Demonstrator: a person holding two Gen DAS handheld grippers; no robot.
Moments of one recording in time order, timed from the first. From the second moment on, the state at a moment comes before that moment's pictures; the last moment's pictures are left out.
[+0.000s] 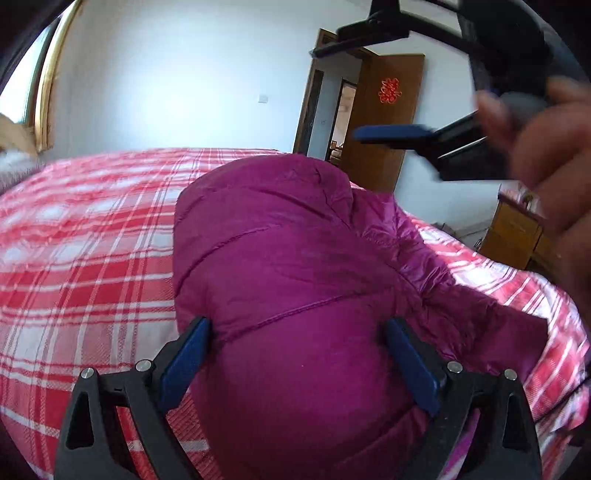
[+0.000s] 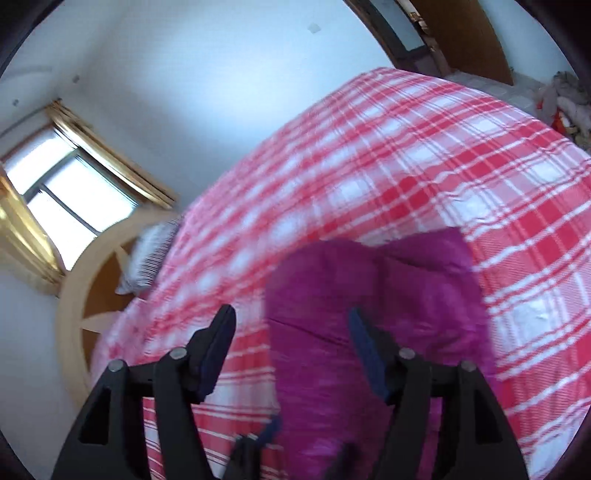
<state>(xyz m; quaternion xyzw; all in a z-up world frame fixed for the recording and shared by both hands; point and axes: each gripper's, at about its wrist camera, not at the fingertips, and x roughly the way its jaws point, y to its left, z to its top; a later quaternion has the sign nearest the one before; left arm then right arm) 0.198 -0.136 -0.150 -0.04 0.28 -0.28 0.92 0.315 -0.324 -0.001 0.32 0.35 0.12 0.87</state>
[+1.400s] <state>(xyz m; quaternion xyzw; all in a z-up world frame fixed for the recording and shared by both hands) 0.334 -0.174 -0.114 -0.06 0.37 -0.10 0.92 0.312 -0.367 -0.126 0.22 0.33 -0.03 0.92</state>
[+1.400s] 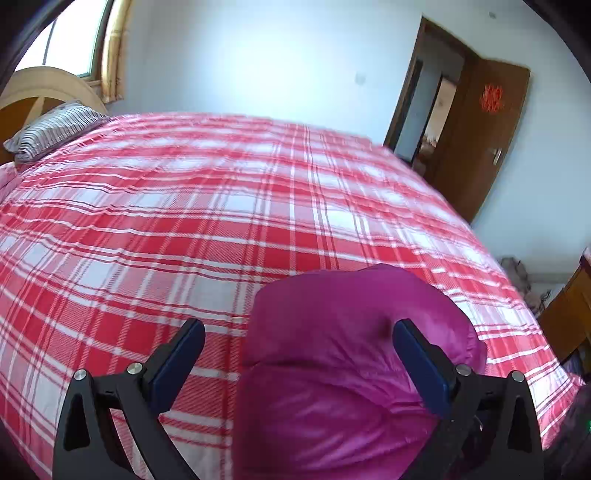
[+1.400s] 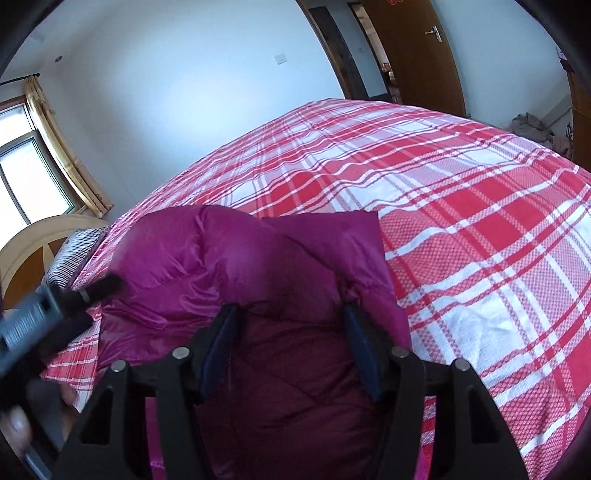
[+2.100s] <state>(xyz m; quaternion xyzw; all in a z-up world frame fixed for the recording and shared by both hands) 0.361 -0.185 -0.169 -0.05 0.45 -0.09 0.89 0.314 -0.366 -0.127 0.22 0.33 -0.03 0.91</state>
